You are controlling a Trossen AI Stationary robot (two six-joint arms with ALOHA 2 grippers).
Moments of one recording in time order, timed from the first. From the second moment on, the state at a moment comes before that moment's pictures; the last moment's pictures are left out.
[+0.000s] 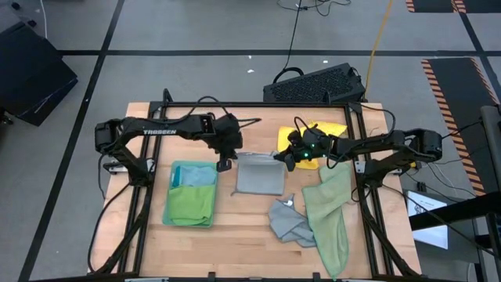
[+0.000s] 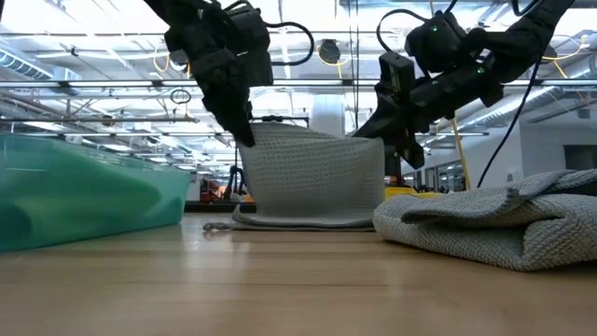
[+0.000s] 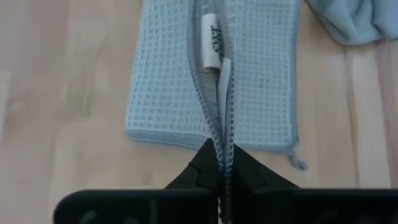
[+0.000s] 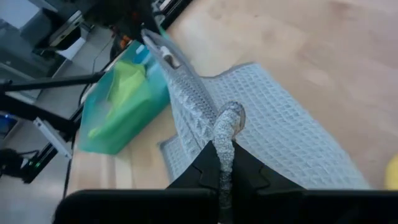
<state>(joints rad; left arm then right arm) 0.29 1.62 1.17 -0.64 0.28 0.18 -0.27 1.38 0.50 0.41 -0.23 0.67</state>
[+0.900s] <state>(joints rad) 0.16 1.73 1.17 -0.63 0.20 0.10 -0.06 1.57 0.43 0.58 -0.13 0.76</state>
